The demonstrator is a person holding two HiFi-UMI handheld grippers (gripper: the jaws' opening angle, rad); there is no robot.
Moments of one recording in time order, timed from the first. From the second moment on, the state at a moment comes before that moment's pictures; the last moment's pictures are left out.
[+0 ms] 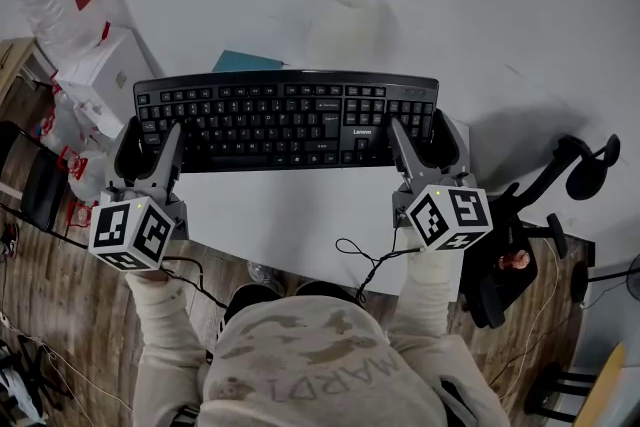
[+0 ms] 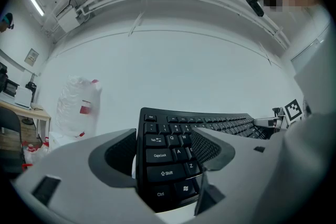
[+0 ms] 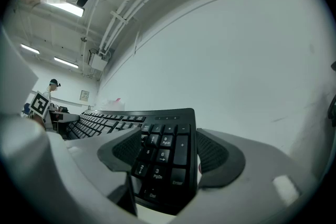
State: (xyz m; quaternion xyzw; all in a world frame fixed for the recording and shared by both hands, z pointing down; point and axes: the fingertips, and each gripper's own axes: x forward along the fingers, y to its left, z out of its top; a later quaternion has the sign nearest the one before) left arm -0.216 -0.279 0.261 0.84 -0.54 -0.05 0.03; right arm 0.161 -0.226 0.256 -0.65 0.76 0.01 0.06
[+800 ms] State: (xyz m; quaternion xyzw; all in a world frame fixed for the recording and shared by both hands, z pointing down) left arm -0.216 -0.275 0.257 0.83 -0.55 -0.05 0.03; right arm 0.160 -0.223 0.255 -0.65 0.76 0.01 0.06
